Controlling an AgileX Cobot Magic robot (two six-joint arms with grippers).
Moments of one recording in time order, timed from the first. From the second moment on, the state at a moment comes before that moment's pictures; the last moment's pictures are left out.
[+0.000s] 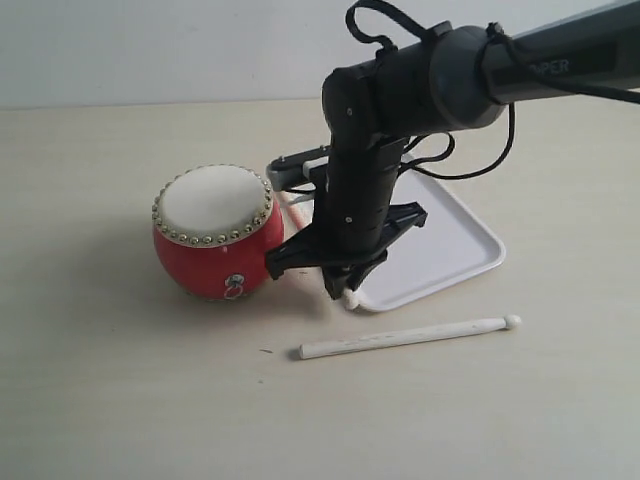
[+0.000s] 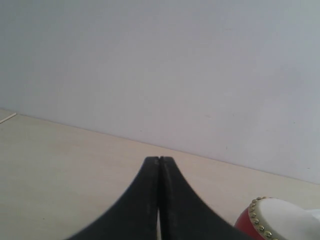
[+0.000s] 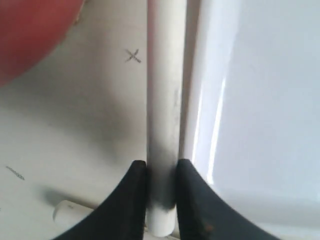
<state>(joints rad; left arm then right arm) 0.02 0.00 0.00 0.06 0.04 -0.29 0.67 2.10 -1.43 0.09 0.92 0.16</state>
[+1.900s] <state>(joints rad) 0.02 0.00 -0.02 -0.01 -0.29 -0.88 0.66 1.17 -1.02 0.07 0.76 0.06</state>
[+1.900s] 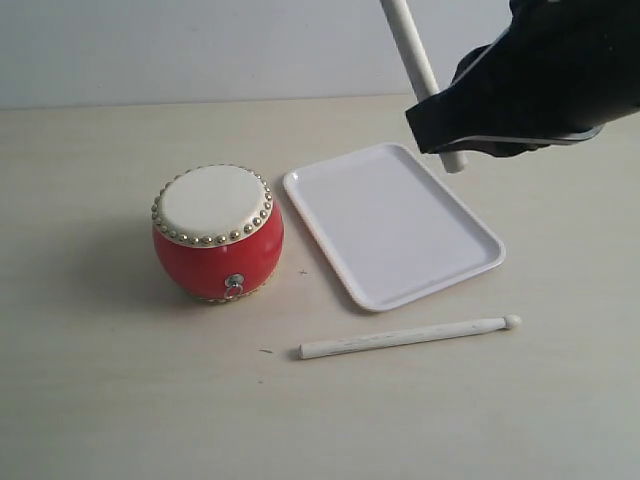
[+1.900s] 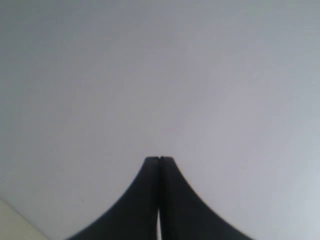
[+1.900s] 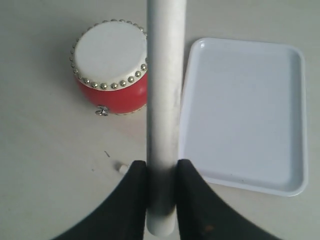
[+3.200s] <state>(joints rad) -0.20 1.29 -0.84 1.48 0.20 -0.96 0.50 1.00 -1.02 0.05 0.81 0.03</state>
